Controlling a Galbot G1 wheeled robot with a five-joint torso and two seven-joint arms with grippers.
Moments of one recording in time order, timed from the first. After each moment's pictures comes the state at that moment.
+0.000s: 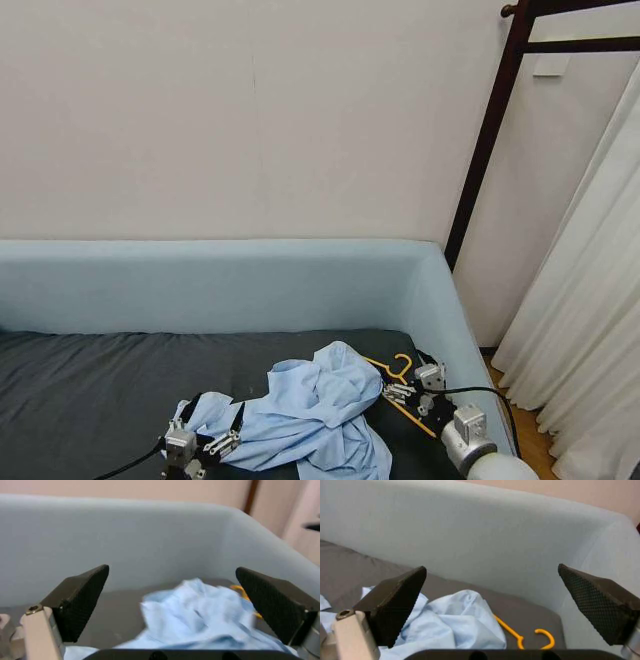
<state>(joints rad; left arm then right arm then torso) 1.59 -0.79 -0.21 -1.94 -0.54 -0.41 -0.11 -1.22 0.94 0.13 1.94 0.40 -0.10 0.21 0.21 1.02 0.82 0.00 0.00</state>
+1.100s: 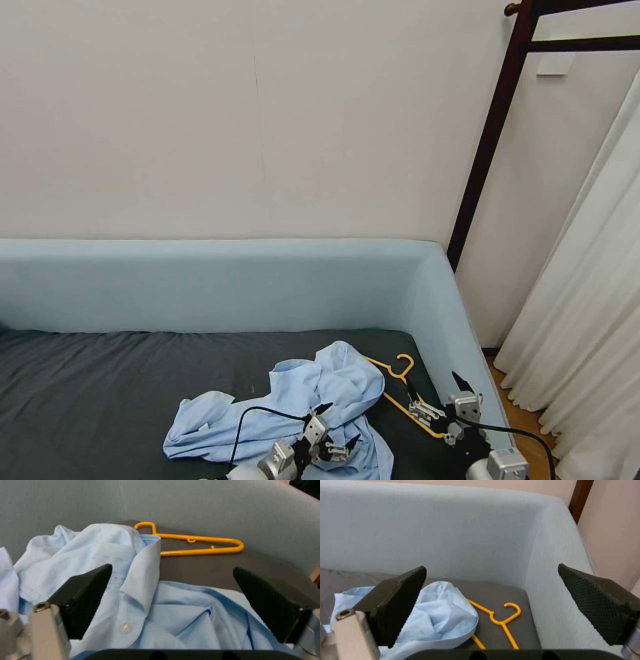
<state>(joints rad) 0.64 -1.05 0.78 -1.26 -0.63 -0.36 -0.07 -1.51 1.11 0.36 2.07 0.31 -0.08 0.21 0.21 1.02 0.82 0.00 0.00</state>
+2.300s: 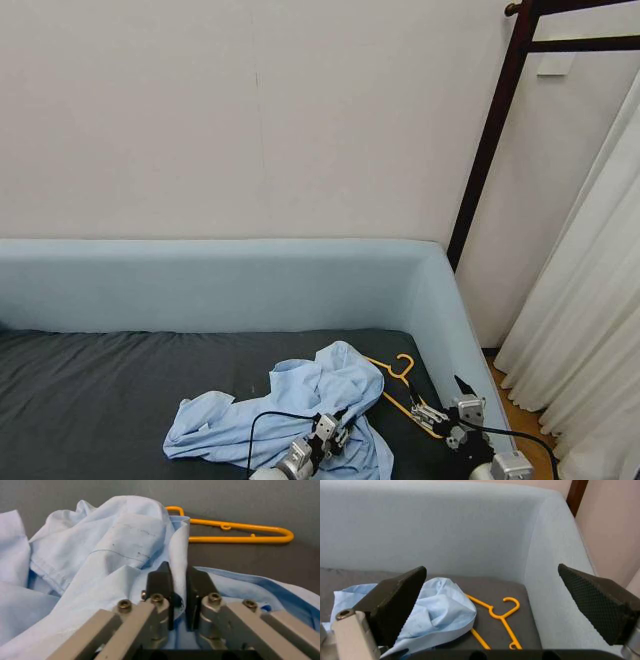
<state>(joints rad) 0.66 -1.17 0.72 -1.09 -0.61 -0.36 -0.12 -1.52 1.07 0.35 2.08 0.35 -0.08 0.25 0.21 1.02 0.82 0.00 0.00</state>
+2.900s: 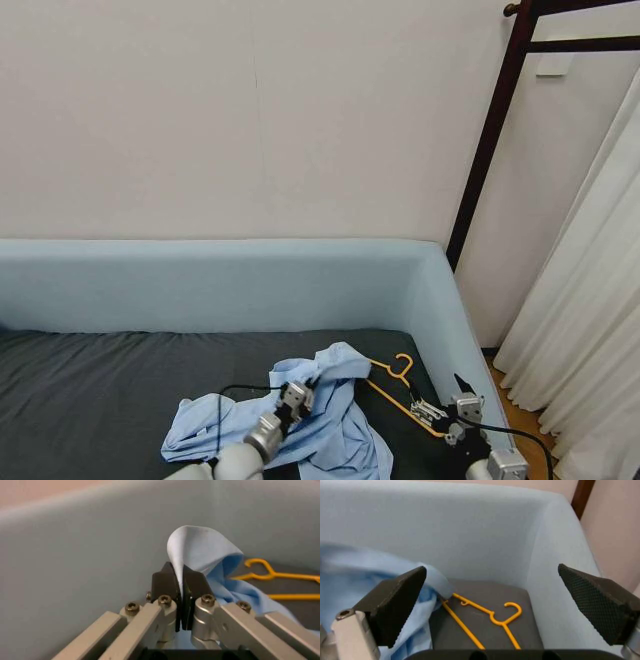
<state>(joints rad) 0.80 -0.83 0.37 -1.52 -0.46 -0.27 -0.24 -1.45 1.07 0.30 2.00 0.34 -0.04 0.24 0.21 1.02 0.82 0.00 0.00</state>
